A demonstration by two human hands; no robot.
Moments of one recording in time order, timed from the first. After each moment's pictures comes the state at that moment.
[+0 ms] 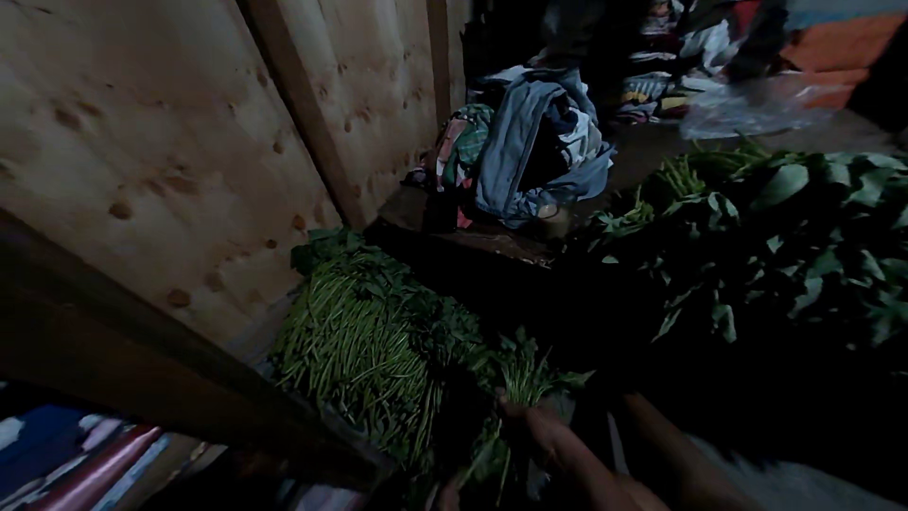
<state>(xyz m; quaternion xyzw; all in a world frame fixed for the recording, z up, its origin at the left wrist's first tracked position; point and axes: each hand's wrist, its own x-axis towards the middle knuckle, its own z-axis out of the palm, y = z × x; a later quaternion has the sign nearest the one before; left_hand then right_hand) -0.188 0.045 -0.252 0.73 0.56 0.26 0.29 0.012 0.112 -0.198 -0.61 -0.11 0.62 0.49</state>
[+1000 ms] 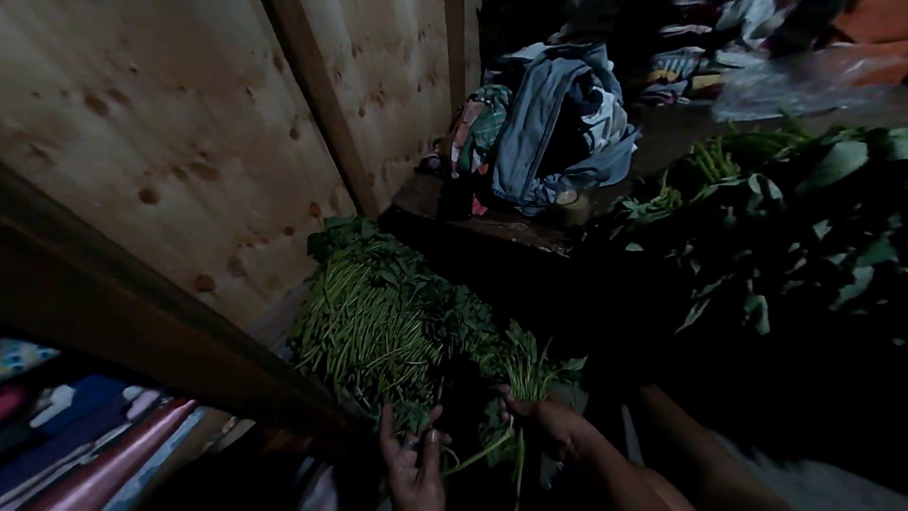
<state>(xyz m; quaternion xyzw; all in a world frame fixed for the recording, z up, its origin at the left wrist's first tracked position) -0.186 0.091 -0.204 0.48 0.47 0.60 0.43 0.017 0.113 -0.200 -0.54 -0.14 0.71 0.44</state>
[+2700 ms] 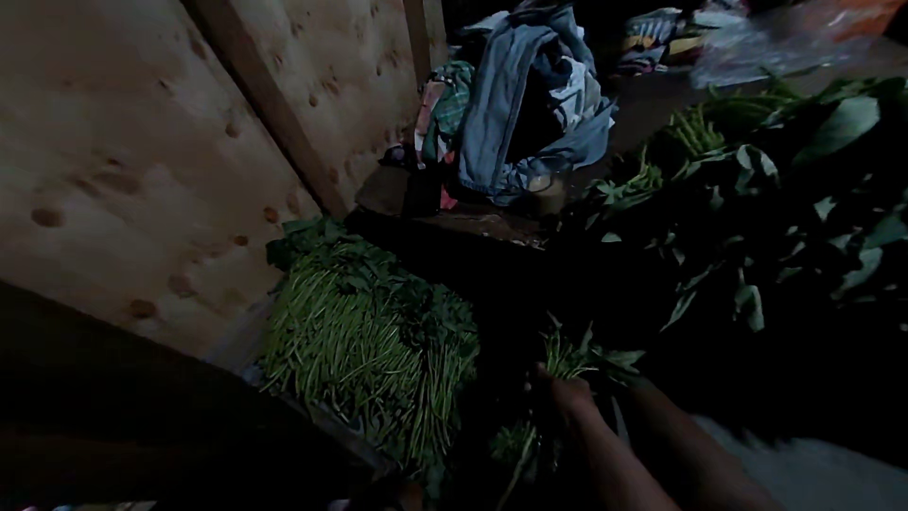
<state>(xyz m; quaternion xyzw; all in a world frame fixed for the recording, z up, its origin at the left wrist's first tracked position) -0.197 0.147 -0.259 0.65 0.53 -0.42 0.35 0.057 0.135 -0.209 -0.70 0.02 0.49 0.52</state>
